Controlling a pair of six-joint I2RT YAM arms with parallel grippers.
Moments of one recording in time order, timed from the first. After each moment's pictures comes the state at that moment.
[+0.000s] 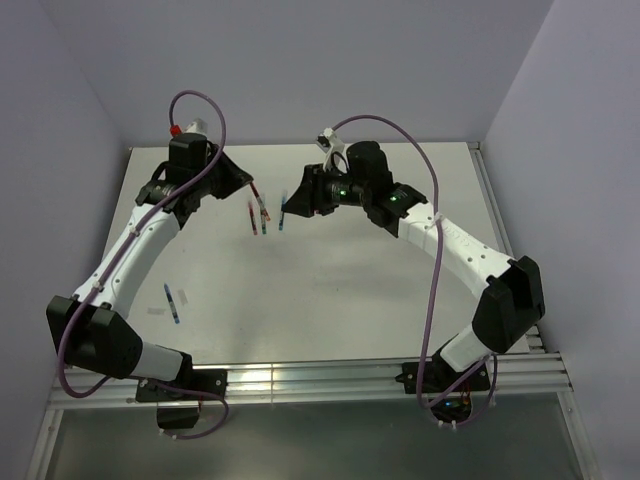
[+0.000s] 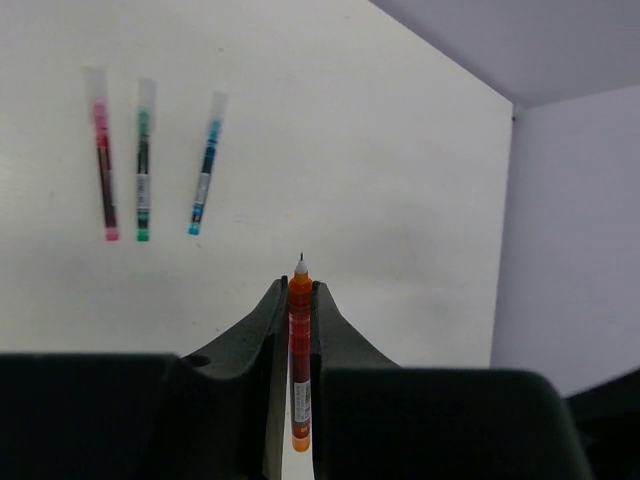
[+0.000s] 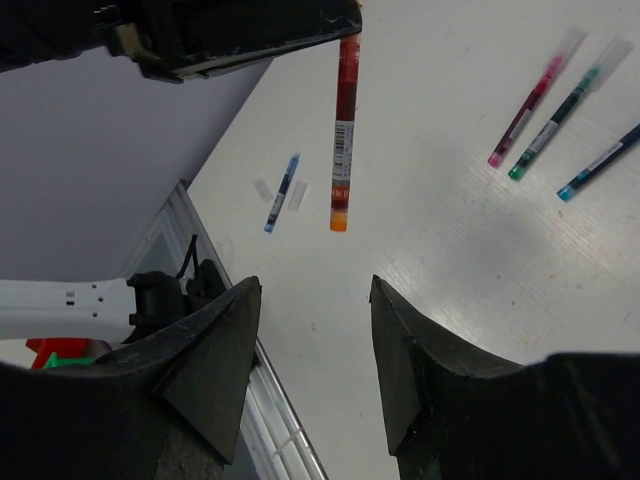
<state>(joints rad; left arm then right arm) -0.27 1.41 1.34 -0.46 0.09 -0.79 0.61 1.52 1.34 -0.19 -0.52 0.49</state>
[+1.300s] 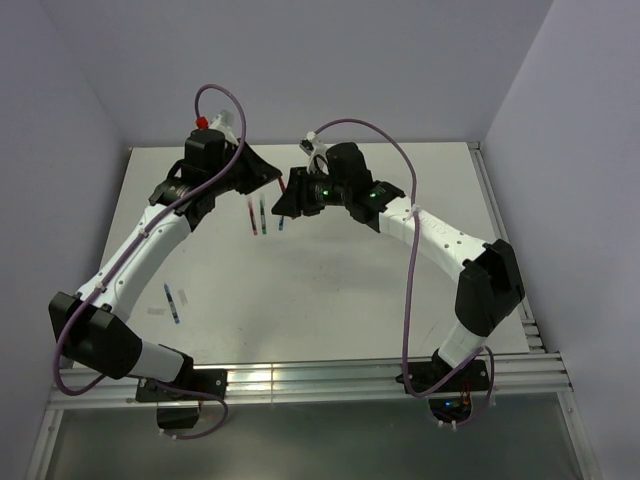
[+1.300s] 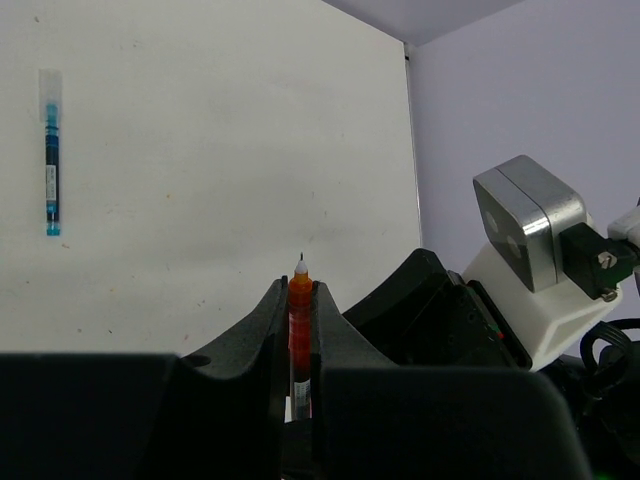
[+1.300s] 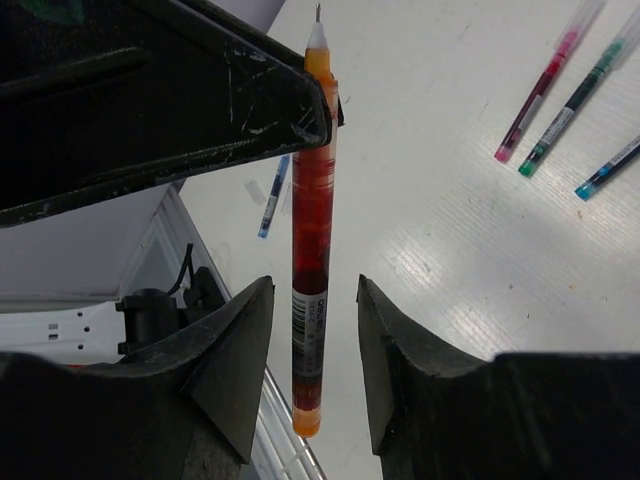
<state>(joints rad) -0.41 1.42 1.39 -0.37 0.19 -0.84 0.66 1.66 1.41 -0.17 -0.49 0.54</state>
